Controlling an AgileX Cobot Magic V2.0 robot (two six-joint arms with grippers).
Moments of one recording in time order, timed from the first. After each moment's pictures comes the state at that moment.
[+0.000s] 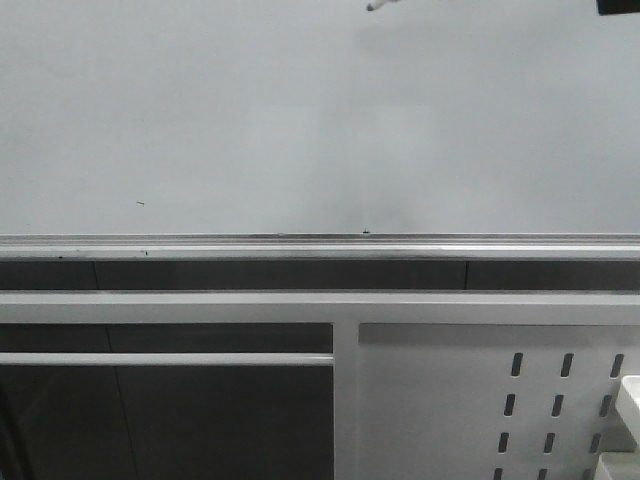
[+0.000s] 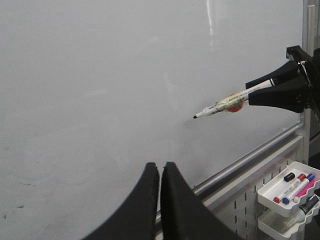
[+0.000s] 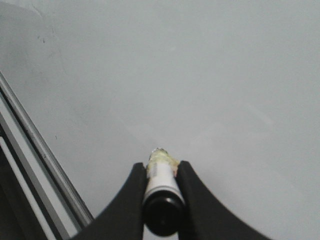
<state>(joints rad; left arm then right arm) -0.47 0.08 -0.44 -0.60 0.46 0.67 0.77 0.86 -0.47 0.50 -0.34 -1.02</state>
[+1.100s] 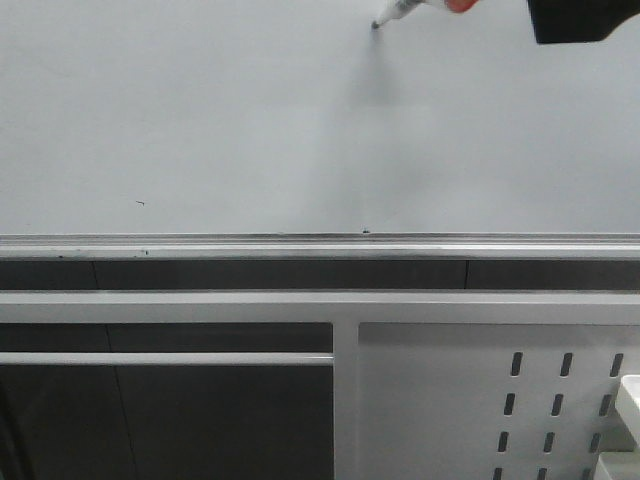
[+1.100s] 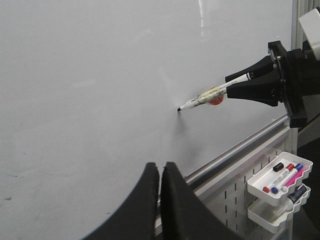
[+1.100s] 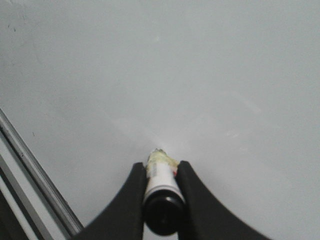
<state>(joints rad) -0.47 0.08 -0.44 -0.61 0.49 0.67 0.75 0.95 -0.47 0.53 -0.44 -1.02</state>
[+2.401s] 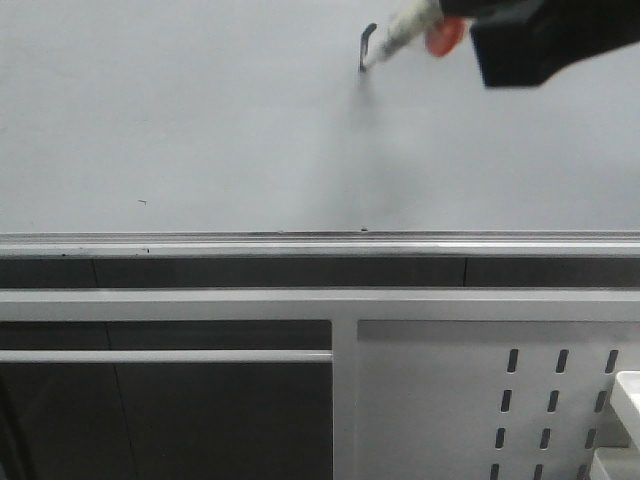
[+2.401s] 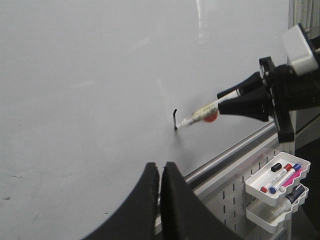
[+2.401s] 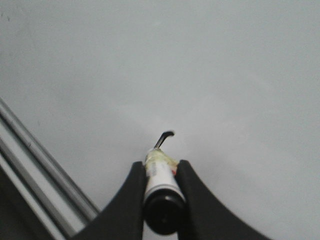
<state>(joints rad) -0.47 0.08 -0.44 -0.61 0.49 0.67 0.76 1.08 -0.46 0.63 -0.49 -1.01</state>
